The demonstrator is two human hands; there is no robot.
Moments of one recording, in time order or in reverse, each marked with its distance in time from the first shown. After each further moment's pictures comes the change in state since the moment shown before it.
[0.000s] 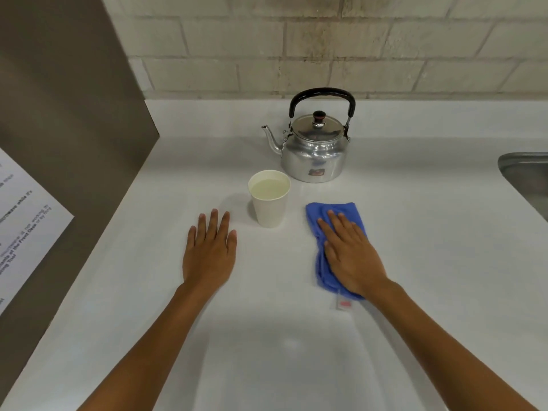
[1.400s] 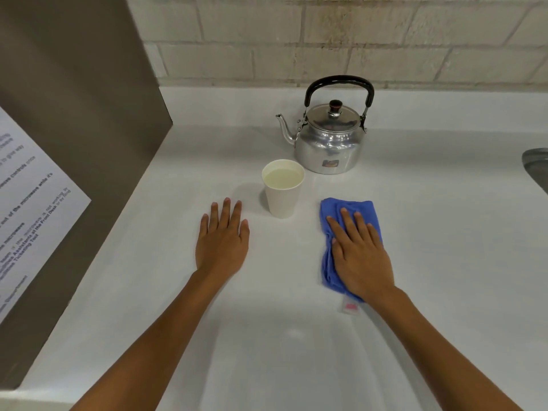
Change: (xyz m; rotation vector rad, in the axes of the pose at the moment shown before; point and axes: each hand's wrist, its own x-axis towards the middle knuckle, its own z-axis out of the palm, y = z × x) left_hand -0.002 0.003 -0.002 -0.002 0.005 -0.013; right_hand -0.015 -0.026 -0.004 -0.091 -0.044 0.133
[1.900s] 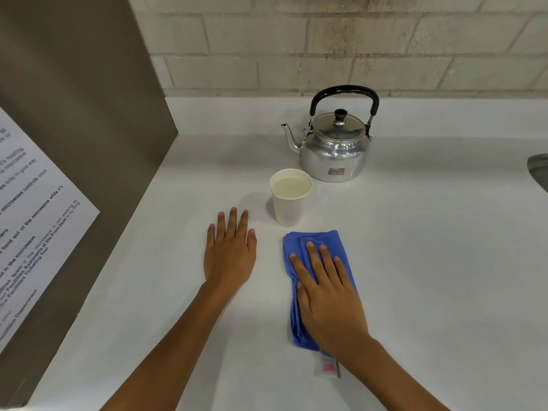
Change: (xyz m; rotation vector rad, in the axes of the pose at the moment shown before) left_hand 0.001 0.001 0.002 -0.007 0.007 -0.022; right_hand -0.047 -0.075 0.001 -0.014 0.005 -0.106
